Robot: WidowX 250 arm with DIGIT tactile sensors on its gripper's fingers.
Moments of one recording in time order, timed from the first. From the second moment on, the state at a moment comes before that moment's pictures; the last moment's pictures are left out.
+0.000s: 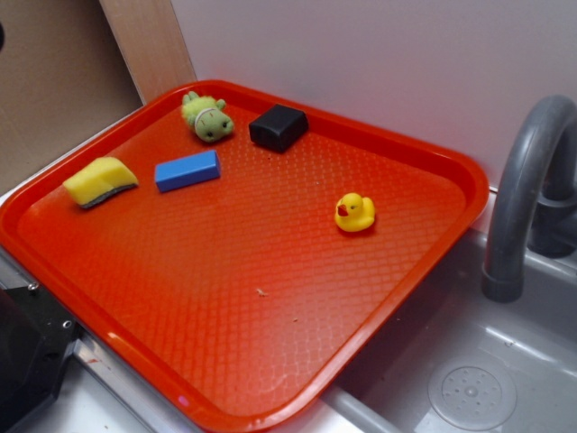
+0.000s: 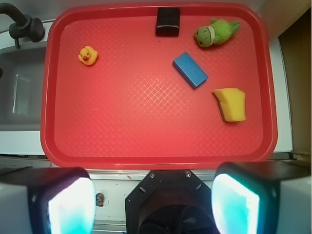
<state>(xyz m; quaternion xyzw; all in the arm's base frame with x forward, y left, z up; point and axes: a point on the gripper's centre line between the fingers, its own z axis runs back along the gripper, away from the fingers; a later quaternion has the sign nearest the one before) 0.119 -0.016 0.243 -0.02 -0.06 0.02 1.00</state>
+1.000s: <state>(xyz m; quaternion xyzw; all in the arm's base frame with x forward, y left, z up) 0.158 0.003 0.235 0.04 -0.01 -0.12 0.99</state>
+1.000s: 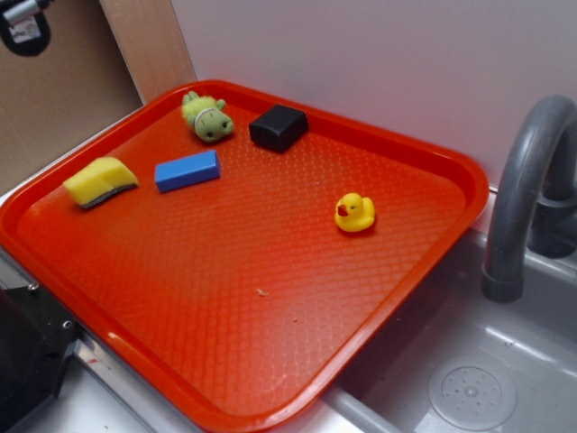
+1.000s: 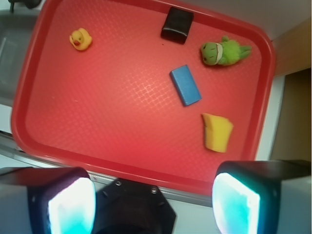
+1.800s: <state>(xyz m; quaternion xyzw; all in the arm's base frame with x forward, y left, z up) 0.239 0.035 0.128 0.02 0.00 -0.18 0.98</state>
